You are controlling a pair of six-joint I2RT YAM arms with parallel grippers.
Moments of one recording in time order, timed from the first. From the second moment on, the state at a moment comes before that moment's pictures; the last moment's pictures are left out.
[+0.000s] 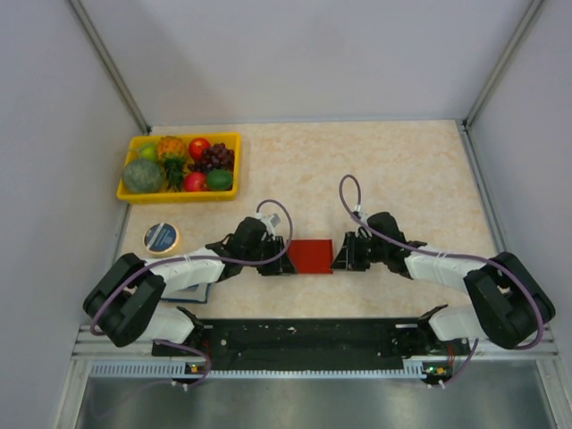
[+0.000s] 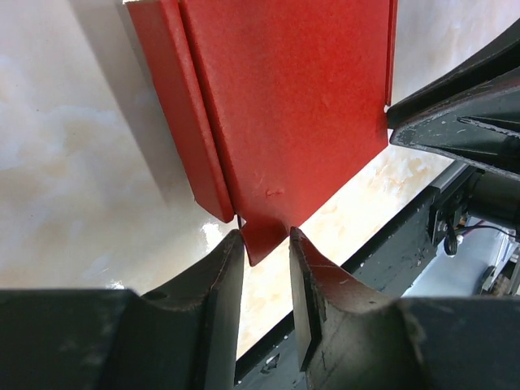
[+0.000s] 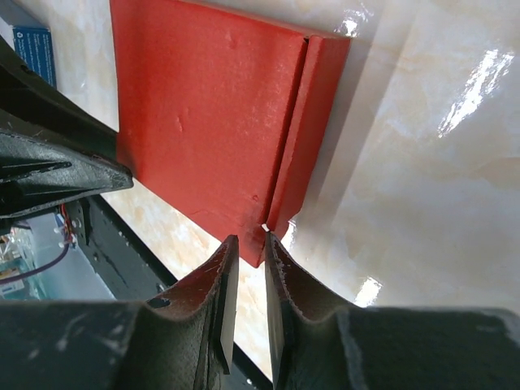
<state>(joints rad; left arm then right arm) -0.69 1.37 0.53 0.06 0.36 -0.78 0.54 1.33 0.45 0.09 -0.48 0.64</state>
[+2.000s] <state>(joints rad) -0.68 1.42 0.55 0.10 0.38 -0.71 0.58 1.78 1.05 -0.20 -0.39 0.24</state>
